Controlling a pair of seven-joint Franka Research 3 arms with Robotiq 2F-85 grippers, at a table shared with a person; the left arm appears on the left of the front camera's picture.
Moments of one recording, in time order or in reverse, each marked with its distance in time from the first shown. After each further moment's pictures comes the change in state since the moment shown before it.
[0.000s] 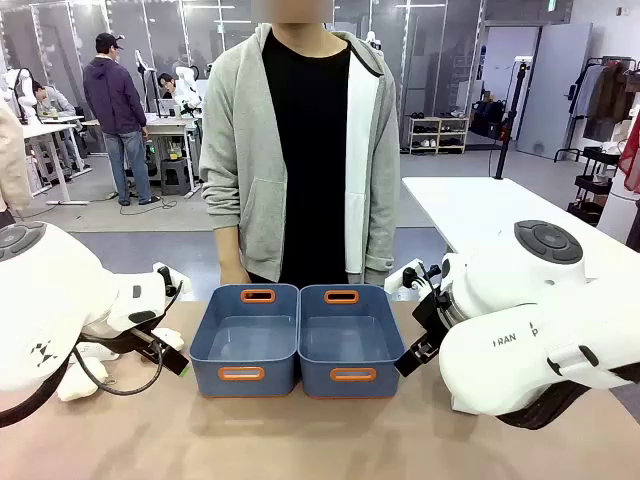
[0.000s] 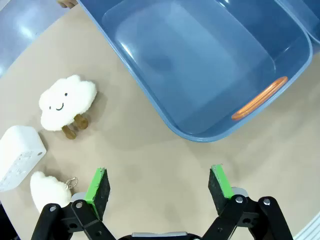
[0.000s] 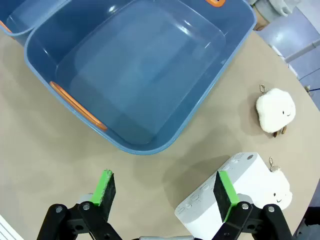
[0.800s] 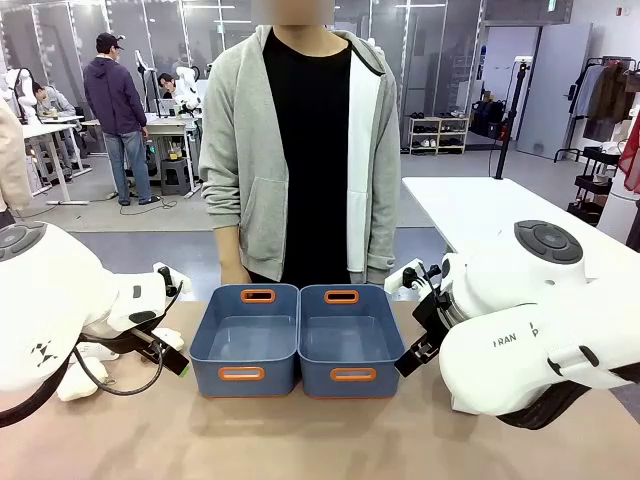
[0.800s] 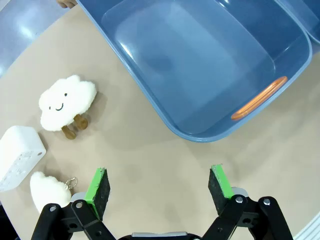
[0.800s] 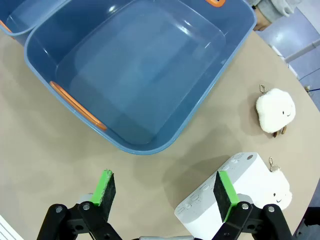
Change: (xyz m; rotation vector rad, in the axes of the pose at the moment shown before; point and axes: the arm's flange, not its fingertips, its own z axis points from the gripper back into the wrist) left arm 0.000 -0.001 0.000 0.000 0.000 -0.001; right arm 0.000 0.000 0.000 -0.001 0.000 0.002
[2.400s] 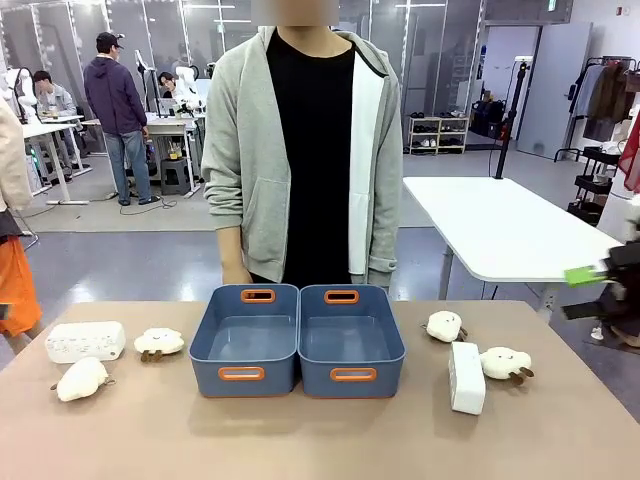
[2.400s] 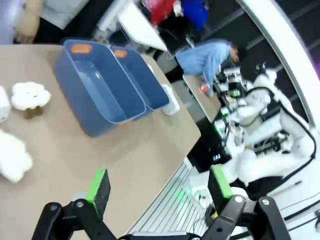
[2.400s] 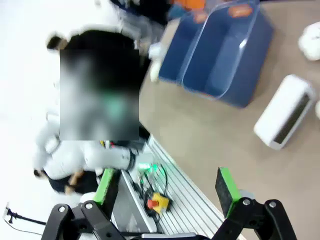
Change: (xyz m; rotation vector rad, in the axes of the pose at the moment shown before) left arm -0.170 0.196 0.168 -0.841 -0.510 0.545; right arm -0.152 -0.218 0.153 0.978 -0.284 -0.704
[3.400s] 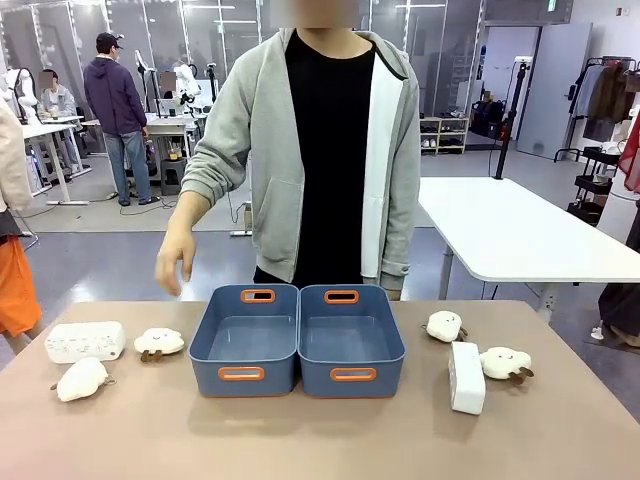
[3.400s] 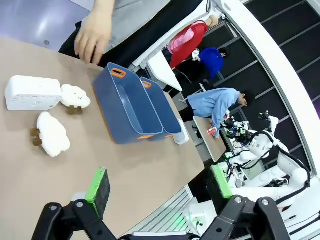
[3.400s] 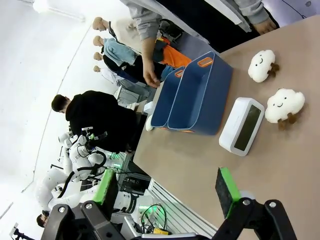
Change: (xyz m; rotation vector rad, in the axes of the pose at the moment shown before) left arm -0.033 0.011 0.085 0.081 -0.188 0.095; right arm -0.042 -0.023 0.095 -0.022 -0.288 -0.056
